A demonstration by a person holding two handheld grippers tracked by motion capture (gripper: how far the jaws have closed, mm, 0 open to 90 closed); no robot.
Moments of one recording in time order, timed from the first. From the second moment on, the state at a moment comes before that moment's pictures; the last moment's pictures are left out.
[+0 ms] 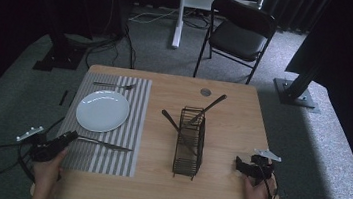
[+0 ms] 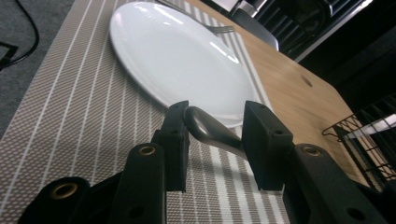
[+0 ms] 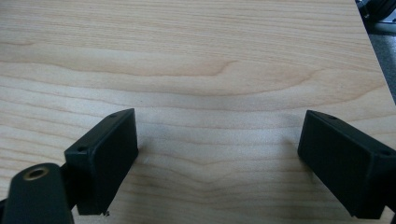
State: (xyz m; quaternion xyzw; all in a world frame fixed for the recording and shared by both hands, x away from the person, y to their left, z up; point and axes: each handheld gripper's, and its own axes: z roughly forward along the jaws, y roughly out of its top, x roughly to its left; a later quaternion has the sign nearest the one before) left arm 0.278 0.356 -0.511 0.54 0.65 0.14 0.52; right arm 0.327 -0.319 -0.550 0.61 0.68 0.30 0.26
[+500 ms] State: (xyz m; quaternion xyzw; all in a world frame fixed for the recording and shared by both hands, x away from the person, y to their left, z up) left arm 0.292 0.368 -0.522 0.55 0.66 0.13 0.50; right arm 0.327 -0.319 -0.550 0.61 0.68 0.30 0.26
